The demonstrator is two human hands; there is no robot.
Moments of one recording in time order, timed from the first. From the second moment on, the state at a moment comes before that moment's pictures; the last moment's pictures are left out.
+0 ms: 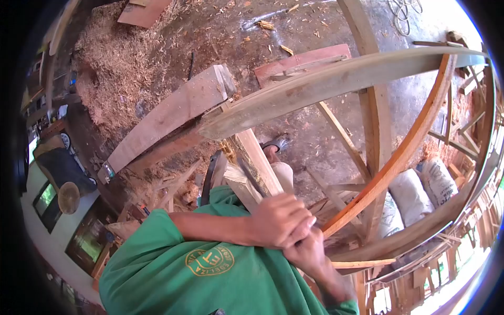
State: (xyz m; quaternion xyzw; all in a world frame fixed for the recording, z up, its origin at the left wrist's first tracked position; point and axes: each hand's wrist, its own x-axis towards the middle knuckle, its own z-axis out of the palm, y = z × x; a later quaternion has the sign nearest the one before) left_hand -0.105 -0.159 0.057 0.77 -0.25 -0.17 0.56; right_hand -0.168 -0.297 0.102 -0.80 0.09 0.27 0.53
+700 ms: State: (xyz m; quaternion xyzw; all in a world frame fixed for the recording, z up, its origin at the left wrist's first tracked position) left_hand -0.102 -0.142 0.054 0.74 -0.14 -0.15 0.63; right_hand -0.161 -0.269 0.108 -0.80 0.17 0.26 0.51
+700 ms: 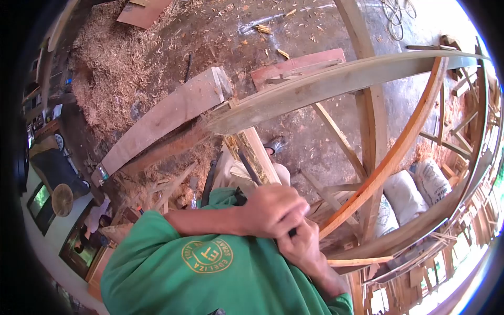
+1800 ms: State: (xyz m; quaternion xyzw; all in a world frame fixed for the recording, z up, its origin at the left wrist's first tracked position) left_hand -0.073 0.089 0.042 0.90 -0.03 -0.41 0.11; right_hand -0.131 -0.309 0.113 -0.80 0.11 0.32 0.49
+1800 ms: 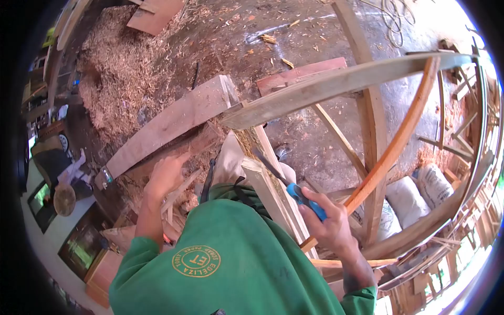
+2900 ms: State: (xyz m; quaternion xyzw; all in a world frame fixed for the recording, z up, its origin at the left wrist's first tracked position) left_hand -0.090 -0.169 0.065 0.75 -0.21 -0.21 0.59; right_hand -0.113 -0.335 0.118 -0.79 0.00 0.44 0.42
